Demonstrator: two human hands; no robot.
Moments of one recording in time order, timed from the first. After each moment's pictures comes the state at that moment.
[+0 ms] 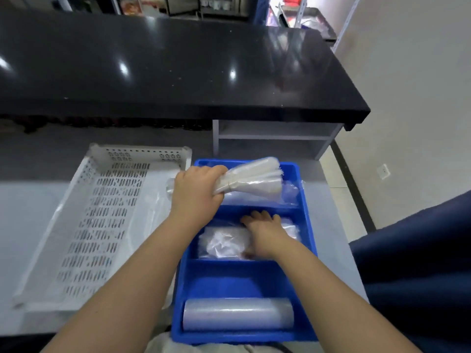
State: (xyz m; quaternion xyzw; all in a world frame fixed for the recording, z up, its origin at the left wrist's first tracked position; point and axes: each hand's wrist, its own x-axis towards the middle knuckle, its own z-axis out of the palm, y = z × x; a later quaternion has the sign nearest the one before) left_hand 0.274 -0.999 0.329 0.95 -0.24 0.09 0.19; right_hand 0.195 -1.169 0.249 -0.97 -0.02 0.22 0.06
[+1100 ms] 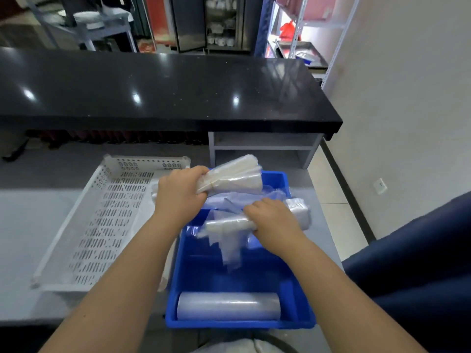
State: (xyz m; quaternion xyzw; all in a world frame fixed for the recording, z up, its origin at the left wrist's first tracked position) left_hand 0.237 -0.985 0.364 0.95 -0.19 0.14 0.22; right_hand 0.150 -1.183 0.340 -0.99 -0.12 -0.02 0.03
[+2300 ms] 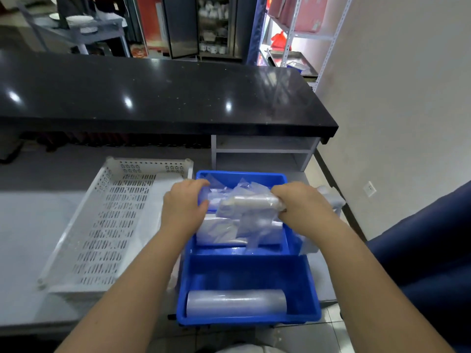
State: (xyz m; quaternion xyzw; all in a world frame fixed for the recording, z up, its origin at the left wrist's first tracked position) left_hand 0.226 -0.966 0.334 0.94 -0.19 0.11 0.26; right_hand 0.138 -1.201 0.403 -1.00 -0.02 -0.01 0.06
